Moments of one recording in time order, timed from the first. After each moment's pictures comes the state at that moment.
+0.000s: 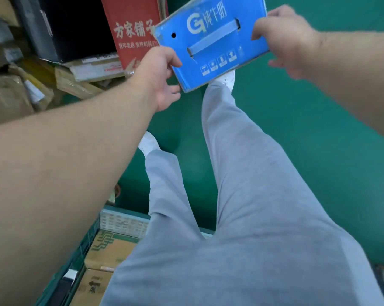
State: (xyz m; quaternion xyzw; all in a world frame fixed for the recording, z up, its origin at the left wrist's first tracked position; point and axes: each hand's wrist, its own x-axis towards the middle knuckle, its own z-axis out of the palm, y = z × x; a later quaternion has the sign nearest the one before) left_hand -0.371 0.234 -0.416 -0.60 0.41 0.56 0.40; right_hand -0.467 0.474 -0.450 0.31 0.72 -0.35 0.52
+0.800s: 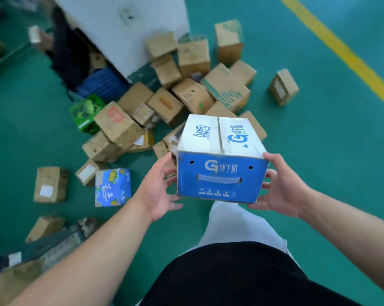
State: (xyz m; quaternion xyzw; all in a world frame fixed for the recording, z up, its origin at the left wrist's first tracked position) left_hand -0.165 0.188 0.007 -0.58 0.31 0.75 0.09; right_hand -0.371 0.413 -0.022 0.24 0.55 -0.48 0.63
